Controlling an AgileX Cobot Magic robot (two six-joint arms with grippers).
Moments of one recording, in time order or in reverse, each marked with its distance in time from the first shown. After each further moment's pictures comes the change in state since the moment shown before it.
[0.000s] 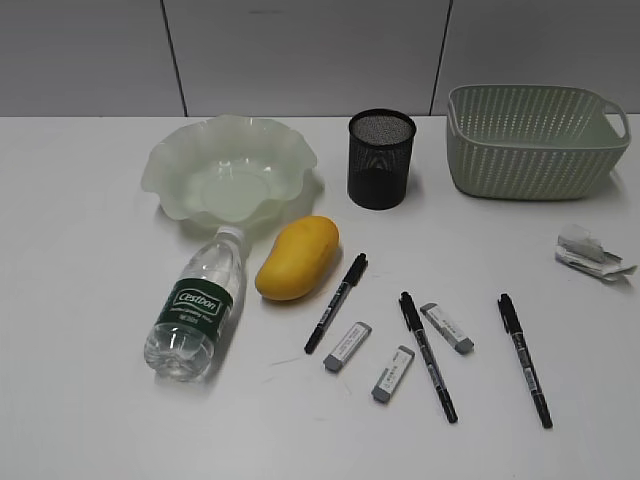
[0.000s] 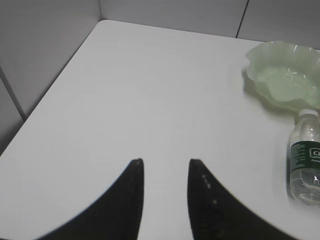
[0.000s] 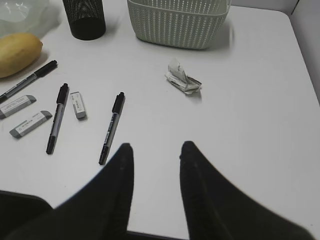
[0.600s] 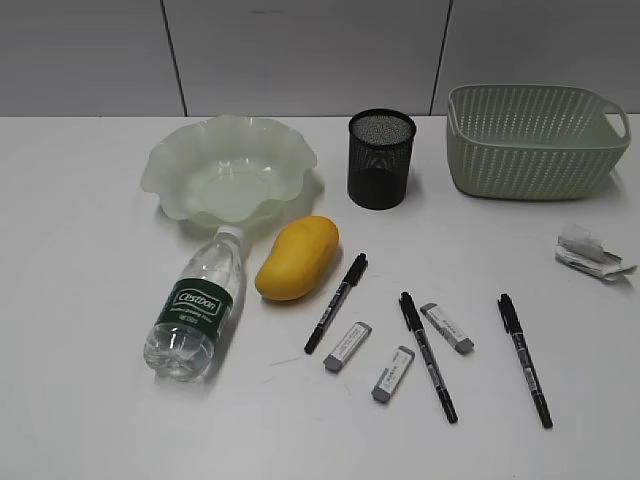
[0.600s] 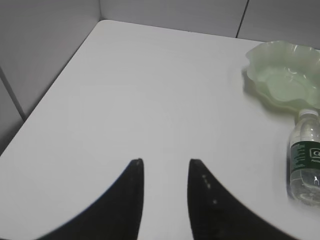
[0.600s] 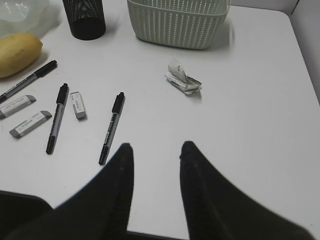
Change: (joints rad) left arm 0.000 0.000 0.000 0.000 0.000 0.000; right arm 0.000 0.000 0.000 0.000 0.000 0.000
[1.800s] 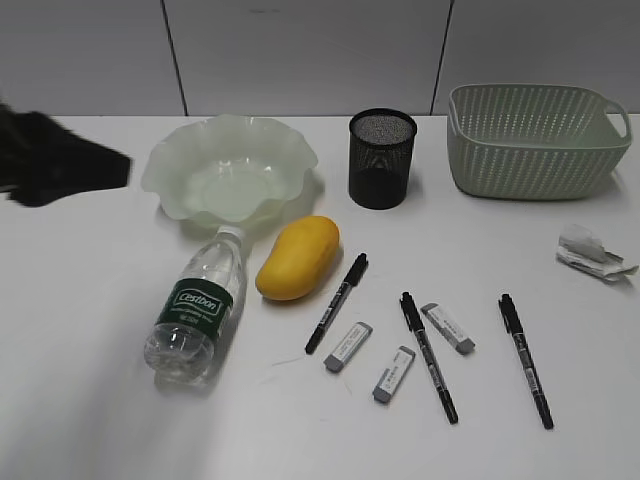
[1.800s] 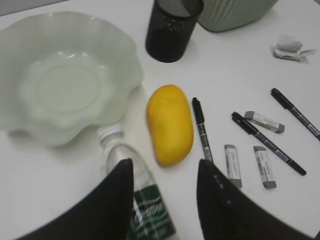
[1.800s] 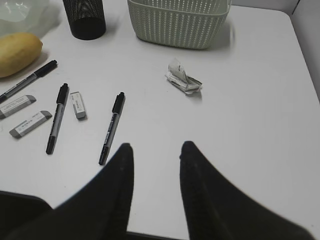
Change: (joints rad) left arm -0.151 1.165 -0.194 -1.117 -0.530 1.210; right arm 0.000 0.000 0.000 0.001 0.000 0.000
